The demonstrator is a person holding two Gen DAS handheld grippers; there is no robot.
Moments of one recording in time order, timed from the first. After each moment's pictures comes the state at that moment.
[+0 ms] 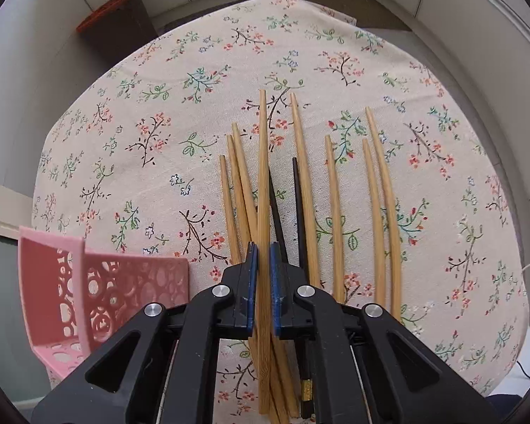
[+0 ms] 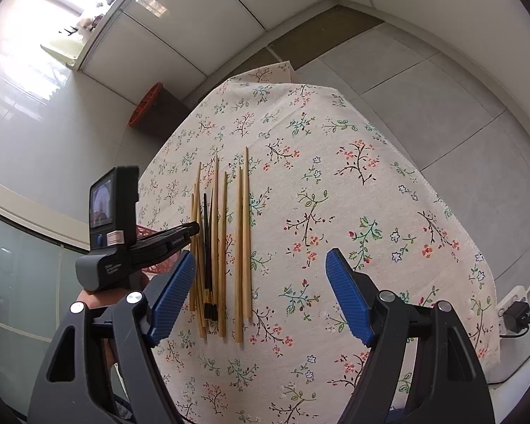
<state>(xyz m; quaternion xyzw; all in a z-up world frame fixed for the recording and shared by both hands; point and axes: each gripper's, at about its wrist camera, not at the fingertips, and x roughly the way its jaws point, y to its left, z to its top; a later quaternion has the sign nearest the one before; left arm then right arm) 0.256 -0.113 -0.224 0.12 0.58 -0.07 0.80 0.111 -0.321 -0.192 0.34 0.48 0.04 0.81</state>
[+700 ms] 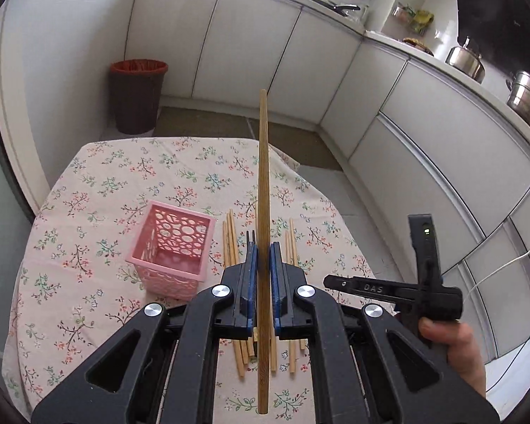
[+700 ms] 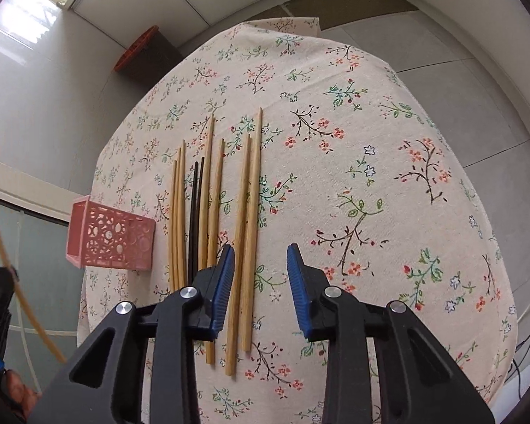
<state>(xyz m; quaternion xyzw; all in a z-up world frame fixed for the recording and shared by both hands) 0.127 -0.017 -0.094 -0.10 0.38 -0.17 0.90 0.202 -0.258 -0.241 0.24 0.57 0.06 0.78</state>
